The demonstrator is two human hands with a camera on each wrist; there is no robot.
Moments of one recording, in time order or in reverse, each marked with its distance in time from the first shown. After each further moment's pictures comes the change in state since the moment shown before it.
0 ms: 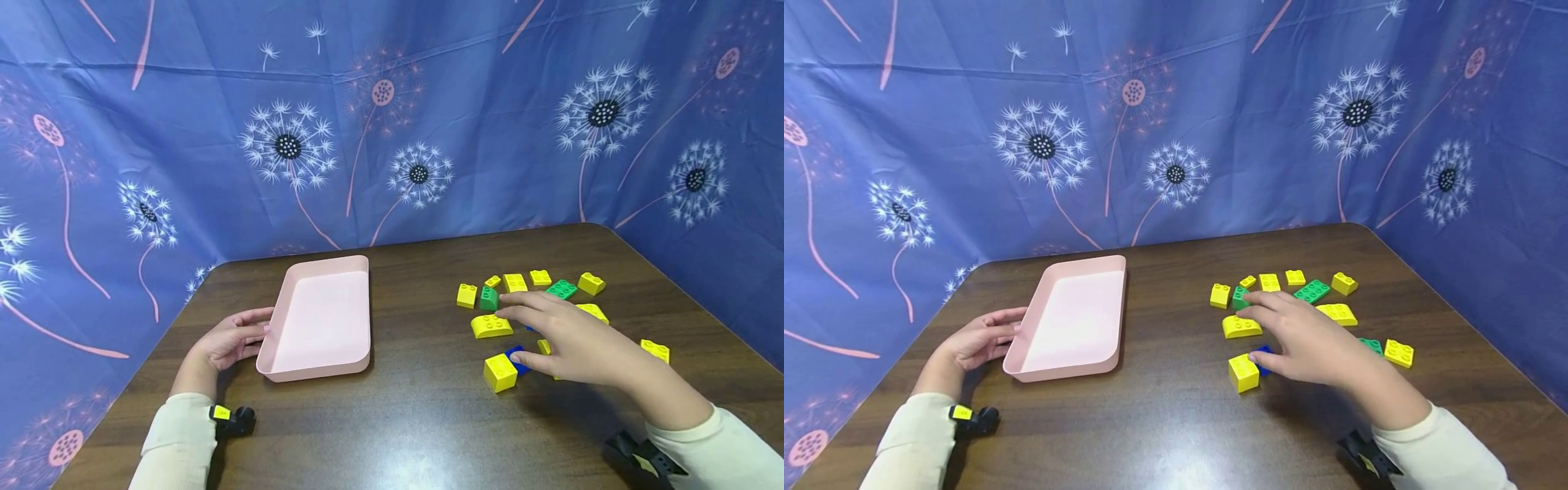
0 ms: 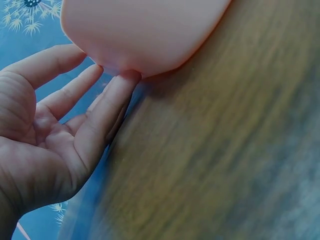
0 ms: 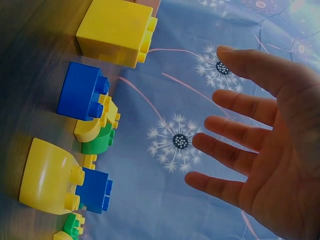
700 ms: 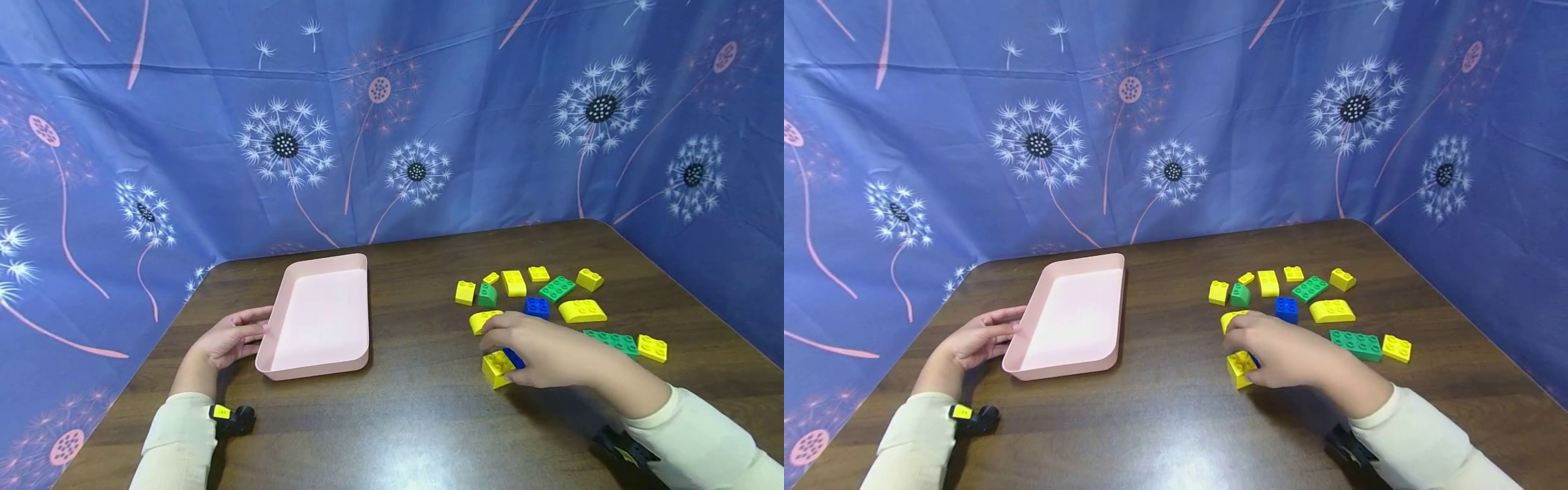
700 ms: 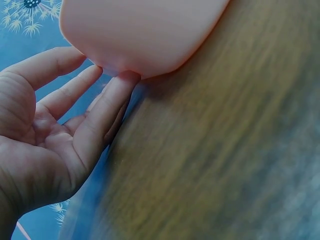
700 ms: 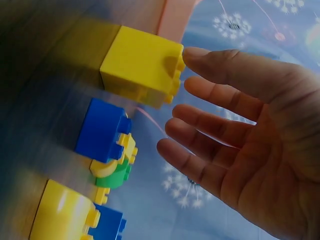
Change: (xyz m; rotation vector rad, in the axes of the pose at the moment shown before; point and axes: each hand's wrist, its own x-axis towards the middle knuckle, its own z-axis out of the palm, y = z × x) left_hand -0.004 0.005 0.003 -0.027 -0.013 0.002; right_hand 0.012 -0.009 0.016 0.085 -0.306 -0.013
